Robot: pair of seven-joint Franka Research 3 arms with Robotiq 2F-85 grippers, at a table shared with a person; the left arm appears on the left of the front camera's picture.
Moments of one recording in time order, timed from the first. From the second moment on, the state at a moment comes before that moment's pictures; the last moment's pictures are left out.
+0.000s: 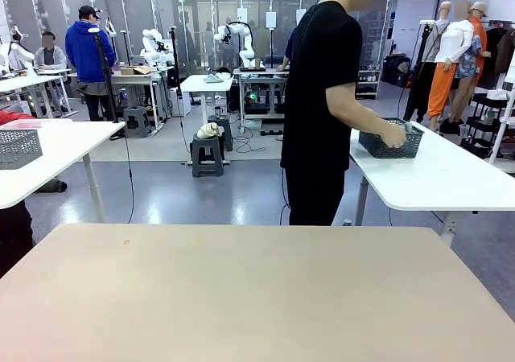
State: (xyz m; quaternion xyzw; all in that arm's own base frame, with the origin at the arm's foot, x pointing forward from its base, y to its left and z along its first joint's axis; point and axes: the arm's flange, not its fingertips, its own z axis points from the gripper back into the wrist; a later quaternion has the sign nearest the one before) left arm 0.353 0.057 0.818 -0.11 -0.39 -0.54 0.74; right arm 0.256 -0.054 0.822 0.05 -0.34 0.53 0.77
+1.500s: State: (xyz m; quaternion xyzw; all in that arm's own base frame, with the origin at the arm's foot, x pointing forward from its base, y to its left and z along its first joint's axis) left arm 0.350 0.062 0.813 -0.16 -0.34 -0.54 0.75; right arm 0.253 -0.061 0.832 0.09 -0.38 0.51 0.77
